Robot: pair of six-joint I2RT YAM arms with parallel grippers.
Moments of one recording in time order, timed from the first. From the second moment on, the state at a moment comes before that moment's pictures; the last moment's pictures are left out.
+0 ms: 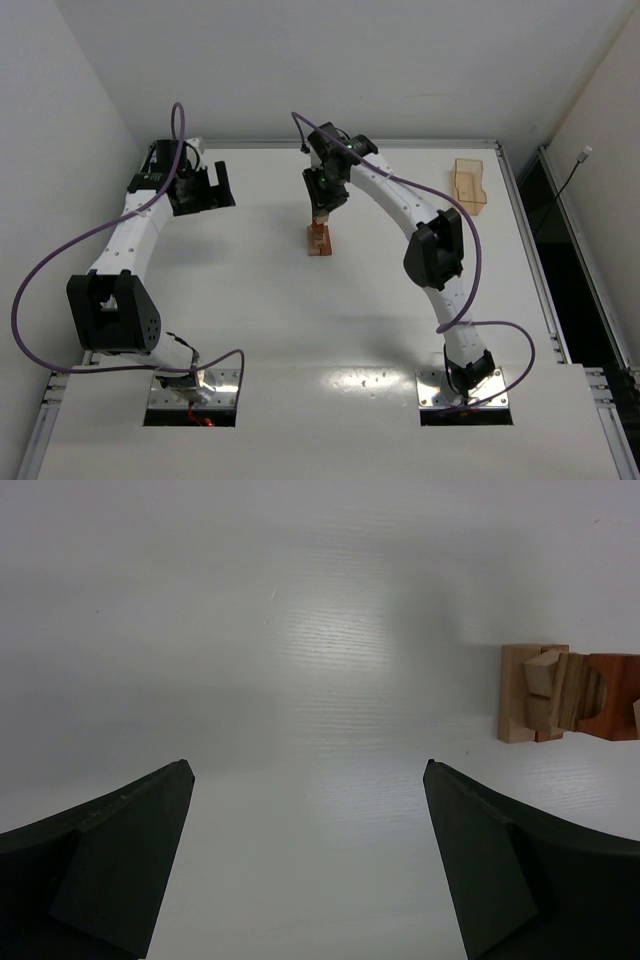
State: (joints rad) left arm 0.03 1.51 1.34 -0.68 0.15 -0.19; right arm 0.59 2.32 2.28 -1.08 -0.09 0.20
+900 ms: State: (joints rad) left arm 0.03 1.51 1.34 -0.68 0.13 -0.19; right arm 0.59 2.33 2.28 -1.08 -0.09 0.20
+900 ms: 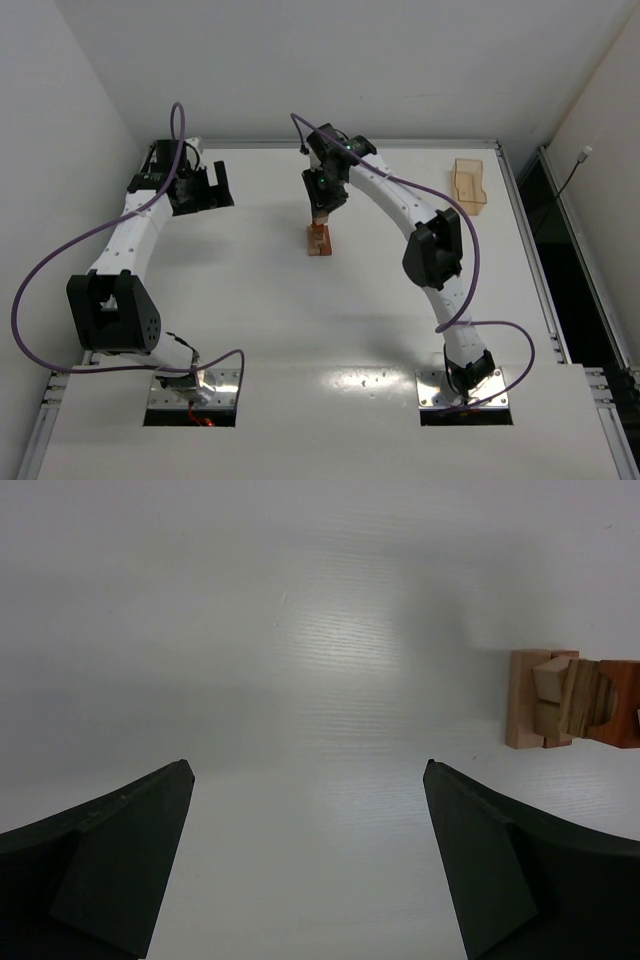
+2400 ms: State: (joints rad) left arm 0.00 1.31 0.97 -0.58 0.14 -0.07; right arm 0.14 1.59 1.26 -0.73 0.11 -0.26
